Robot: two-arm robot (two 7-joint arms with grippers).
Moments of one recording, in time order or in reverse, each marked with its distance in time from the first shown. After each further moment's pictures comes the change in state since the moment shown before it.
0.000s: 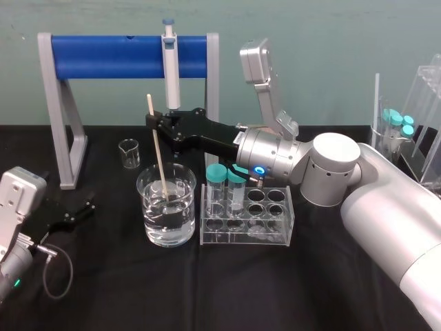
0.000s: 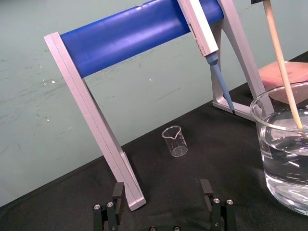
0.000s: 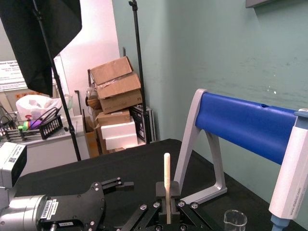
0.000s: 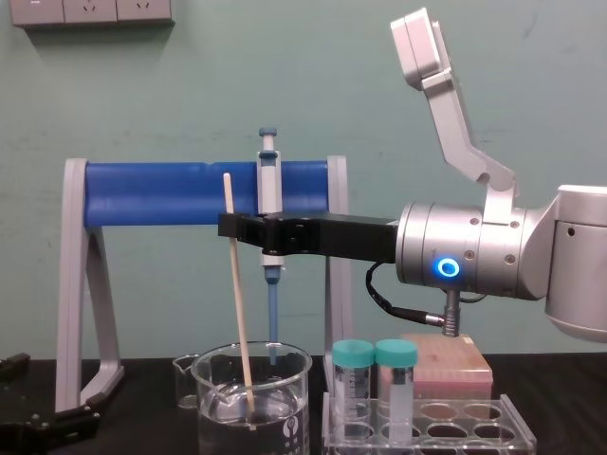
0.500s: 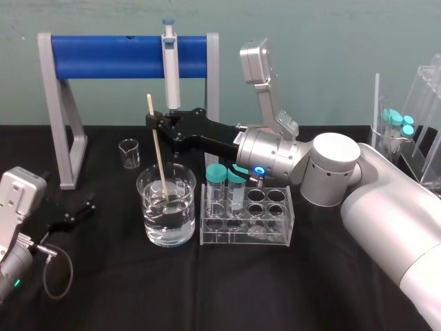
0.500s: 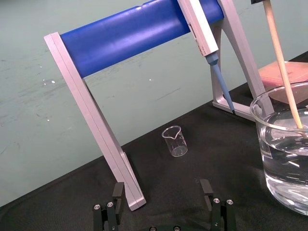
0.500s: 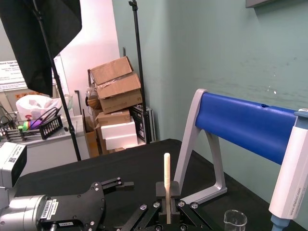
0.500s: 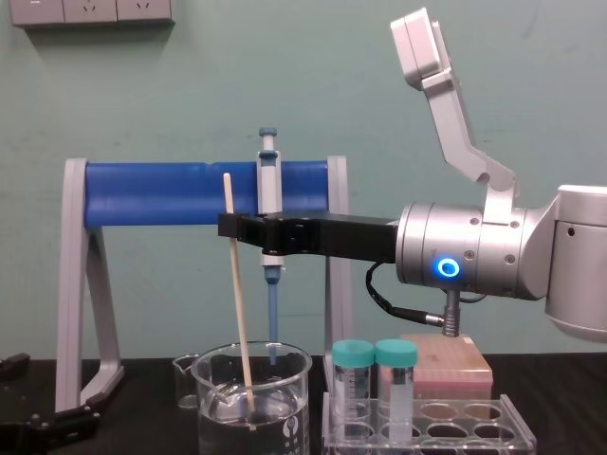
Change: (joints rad) left arm 0.000 0.000 0.000 0.000 0.000 0.000 0.000; right arm 0.000 0.000 0.000 0.000 0.000 0.000 0.000
